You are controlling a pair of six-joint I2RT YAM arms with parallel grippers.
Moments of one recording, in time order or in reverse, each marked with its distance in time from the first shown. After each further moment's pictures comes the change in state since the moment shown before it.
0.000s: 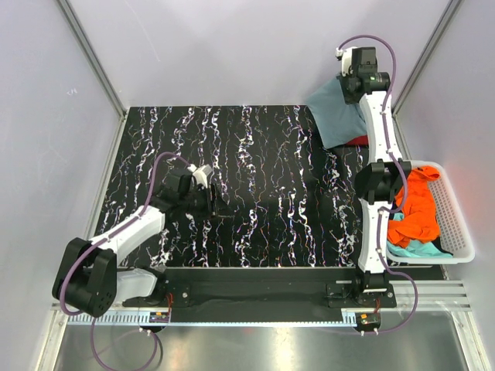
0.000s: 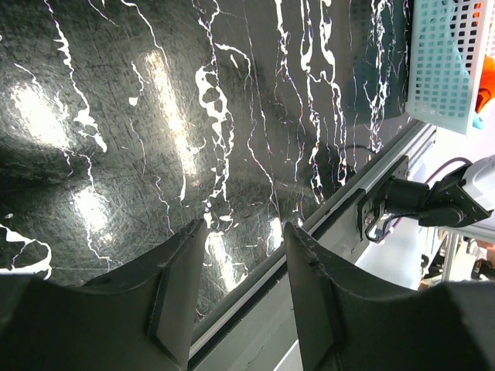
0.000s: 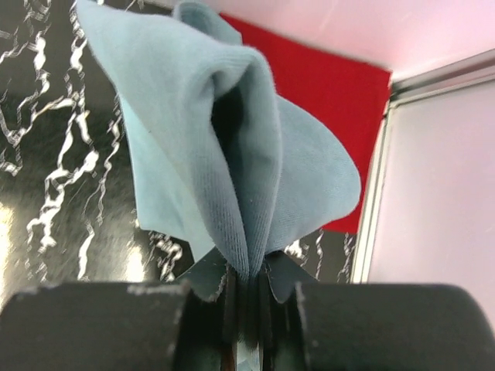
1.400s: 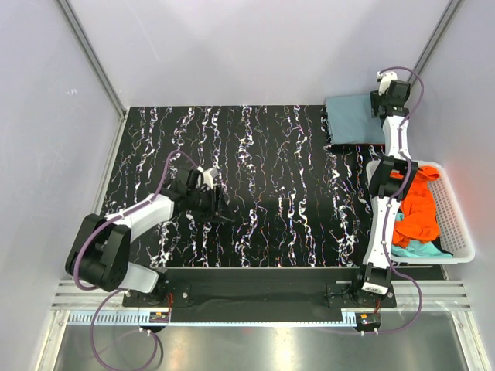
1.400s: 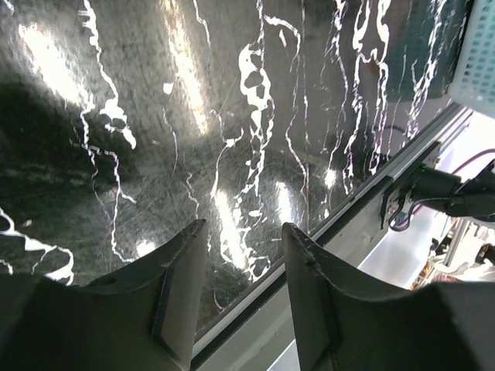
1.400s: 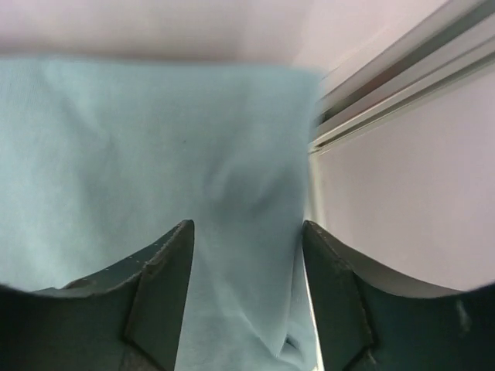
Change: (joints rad) left arm 0.000 0.183 0.080 -0.084 0.011 0.069; right arm -0.306 0.433 0.053 0.598 -0.132 -0.076
